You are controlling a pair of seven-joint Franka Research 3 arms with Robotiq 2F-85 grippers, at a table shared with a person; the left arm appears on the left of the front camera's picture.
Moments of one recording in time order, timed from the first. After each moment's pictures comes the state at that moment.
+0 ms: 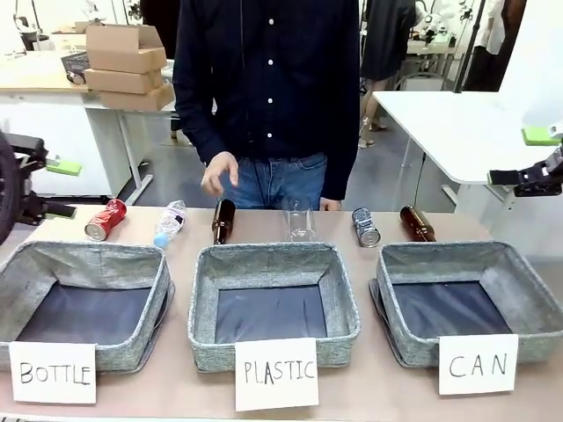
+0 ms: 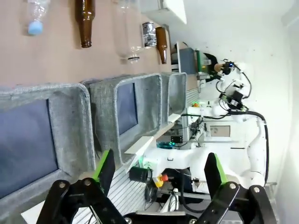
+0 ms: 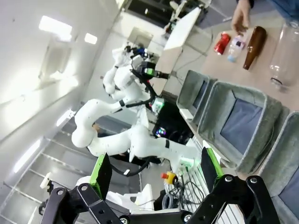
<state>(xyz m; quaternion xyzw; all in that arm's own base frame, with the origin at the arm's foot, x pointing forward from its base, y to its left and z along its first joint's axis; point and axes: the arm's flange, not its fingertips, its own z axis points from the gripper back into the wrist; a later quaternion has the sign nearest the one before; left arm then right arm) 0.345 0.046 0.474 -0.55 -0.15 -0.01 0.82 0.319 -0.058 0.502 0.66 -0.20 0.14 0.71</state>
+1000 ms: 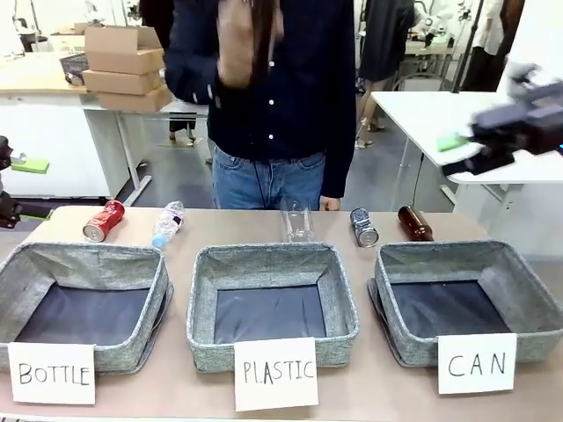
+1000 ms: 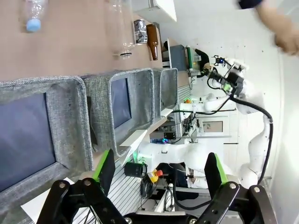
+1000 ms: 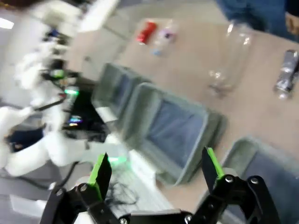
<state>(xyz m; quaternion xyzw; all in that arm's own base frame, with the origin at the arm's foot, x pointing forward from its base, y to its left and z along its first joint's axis) 0.334 0.066 0.477 -0.57 -0.15 -0.02 0.81 0.386 0.053 0.550 0.42 -0.22 0.18 0.86</state>
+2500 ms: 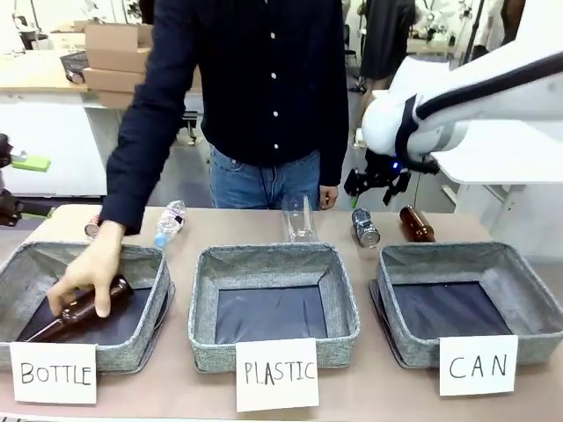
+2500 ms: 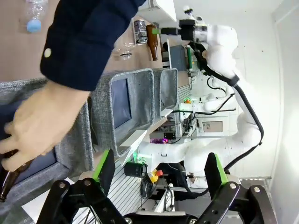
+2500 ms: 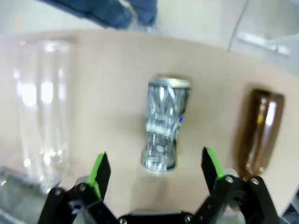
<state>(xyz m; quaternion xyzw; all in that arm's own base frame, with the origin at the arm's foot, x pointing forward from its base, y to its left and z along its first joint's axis) 0.335 0.068 0.477 -0.57 -0.15 -0.02 0.81 0.627 0.154 0.384 0.04 -0.09 0.07 0.99</state>
